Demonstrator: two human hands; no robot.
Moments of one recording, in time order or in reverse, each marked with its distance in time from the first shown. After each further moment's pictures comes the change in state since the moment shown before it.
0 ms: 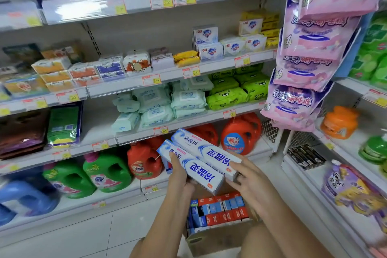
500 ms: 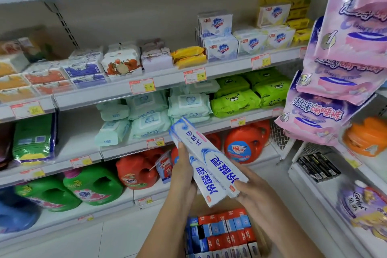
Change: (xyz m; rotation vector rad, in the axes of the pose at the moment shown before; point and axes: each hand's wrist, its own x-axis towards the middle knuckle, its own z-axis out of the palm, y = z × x) left_hand 0.106 0.046 0.059 0.325 -0.187 0.084; right_hand 0.116 -0.022 0.004 -0.045 -0.201 0.040
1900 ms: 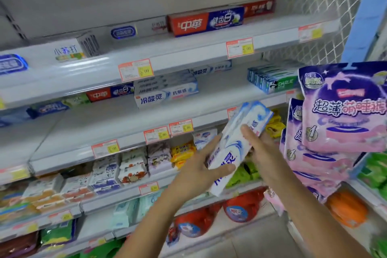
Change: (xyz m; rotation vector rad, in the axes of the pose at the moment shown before) left_hand -0.075 0.305 0.241 1.026 -0.453 0.399; right_hand 0.052 -0.384 0.116 -0.358 0.183 -0.421
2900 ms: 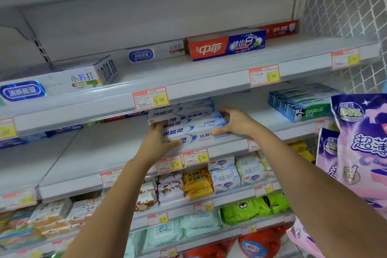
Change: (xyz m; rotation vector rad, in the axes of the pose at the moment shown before) left_hand 0.101 -0.044 -0.163 0.565 0.450 -0.086; right_hand 0.210 -0.026 0.047 -0.950 -0.296 -0.045
